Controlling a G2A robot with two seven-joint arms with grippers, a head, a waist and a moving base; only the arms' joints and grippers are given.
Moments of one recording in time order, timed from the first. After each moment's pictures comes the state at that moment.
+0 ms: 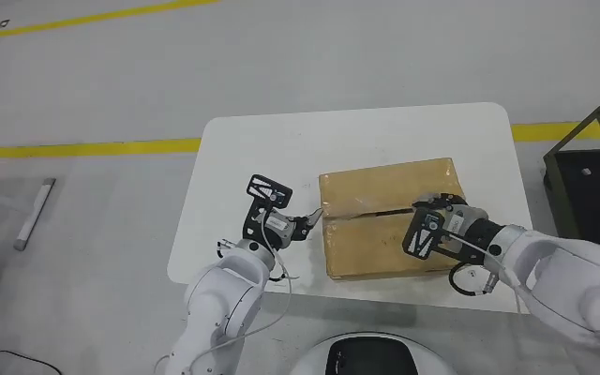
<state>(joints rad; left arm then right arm) 1.23 -1.31 -1.25 -2.08 1.37 -0.15 -0.74 -1.36 -1.07 1.49 -2.31 -1.47 -0.70 0.79</state>
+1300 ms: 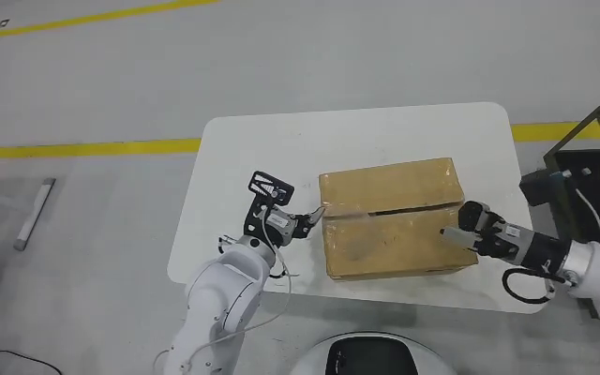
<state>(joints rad) 1.20 -1.30 -1.25 -2.06 1.34 -0.17 -0.74 -1.56 -1.06 1.82 -2.13 -0.16 -0.25 0.98</state>
